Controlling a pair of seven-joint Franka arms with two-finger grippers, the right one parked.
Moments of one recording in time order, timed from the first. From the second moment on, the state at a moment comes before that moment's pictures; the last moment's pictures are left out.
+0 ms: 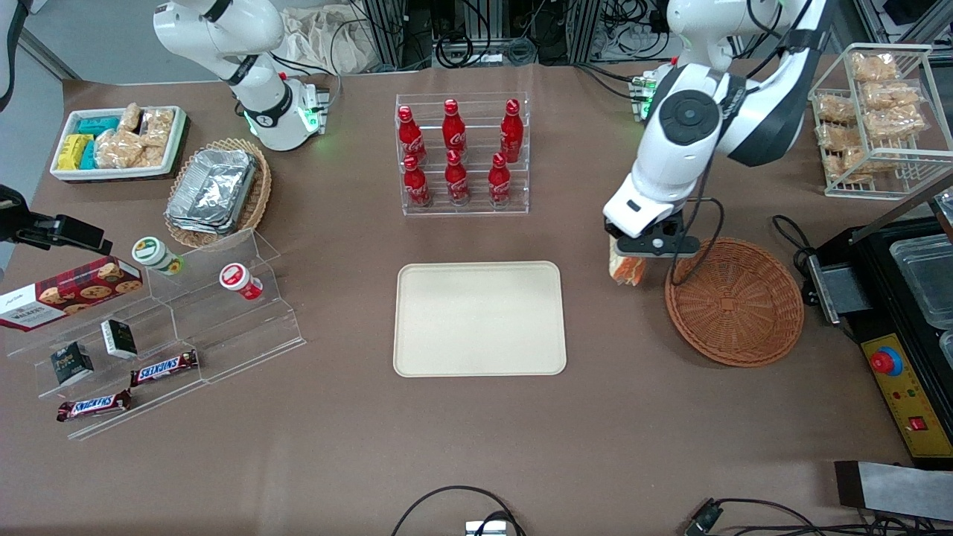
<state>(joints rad) 0.05 0.04 -0.57 -2.09 0.12 2.10 -0.52</state>
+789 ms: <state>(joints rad) -0.07 0.41 -0.61 -1.77 0.34 2.01 -0.77</state>
